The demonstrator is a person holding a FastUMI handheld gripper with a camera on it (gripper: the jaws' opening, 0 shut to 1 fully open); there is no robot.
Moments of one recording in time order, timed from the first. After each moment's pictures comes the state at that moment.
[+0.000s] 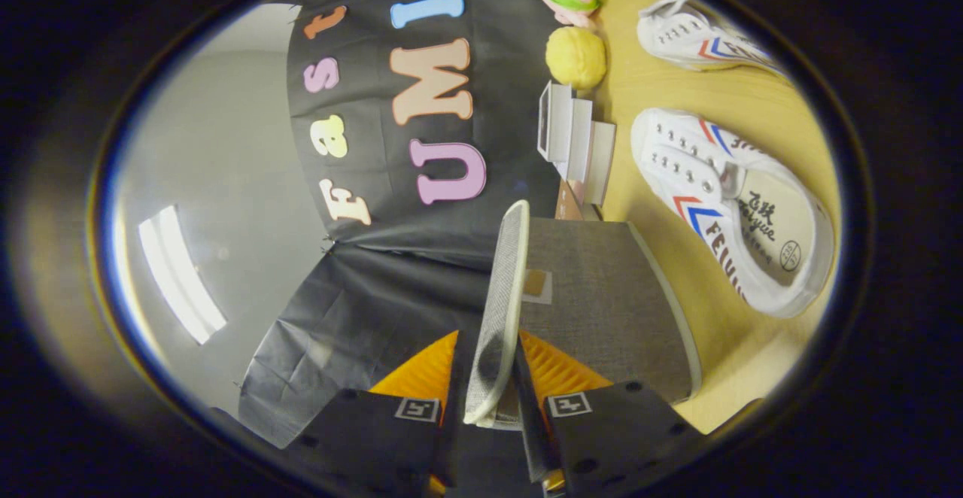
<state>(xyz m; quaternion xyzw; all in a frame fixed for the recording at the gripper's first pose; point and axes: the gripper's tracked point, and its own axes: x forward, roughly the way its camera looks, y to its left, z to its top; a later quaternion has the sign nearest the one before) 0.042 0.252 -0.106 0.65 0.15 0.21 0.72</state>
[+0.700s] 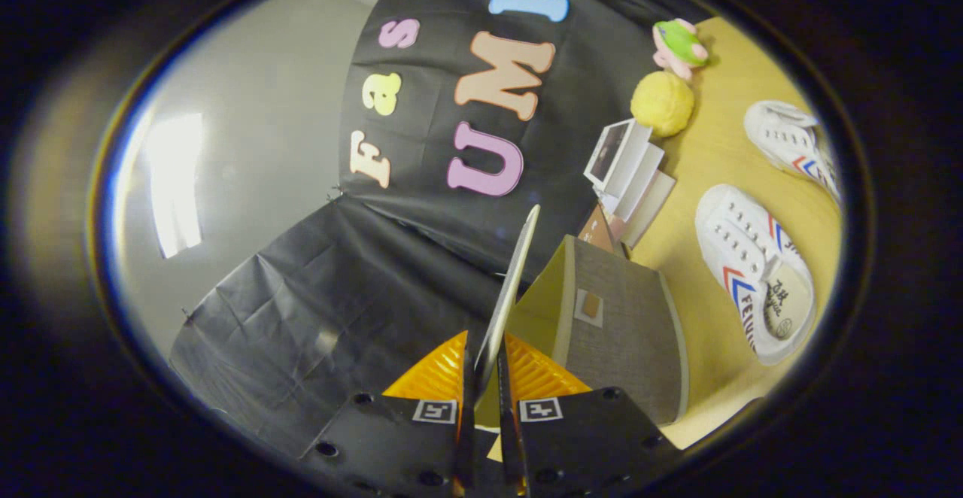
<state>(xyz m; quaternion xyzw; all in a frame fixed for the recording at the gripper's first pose) 0.040 0.273 -0.048 0.49 0.10 0.23 0.84</state>
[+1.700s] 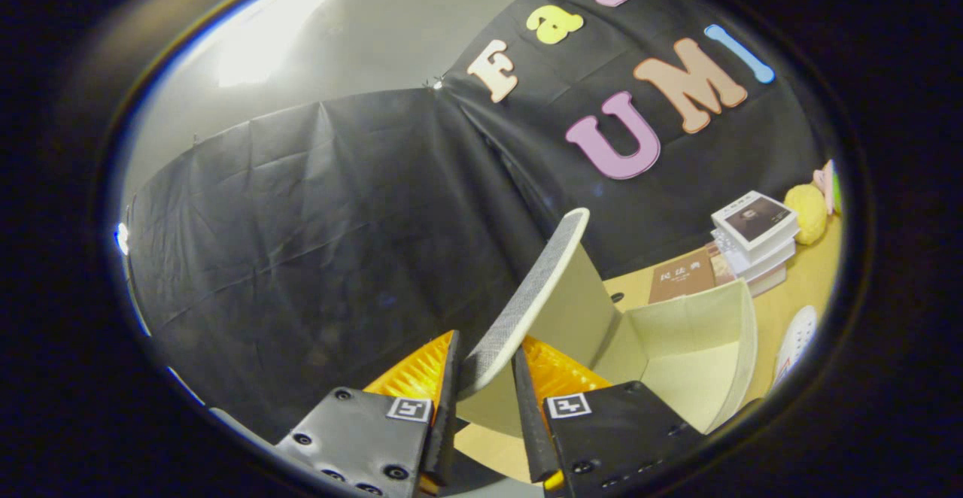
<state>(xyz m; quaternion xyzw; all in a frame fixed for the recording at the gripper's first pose) 0.021 0.471 0.038 0.24 0.10 0.35 0.90</state>
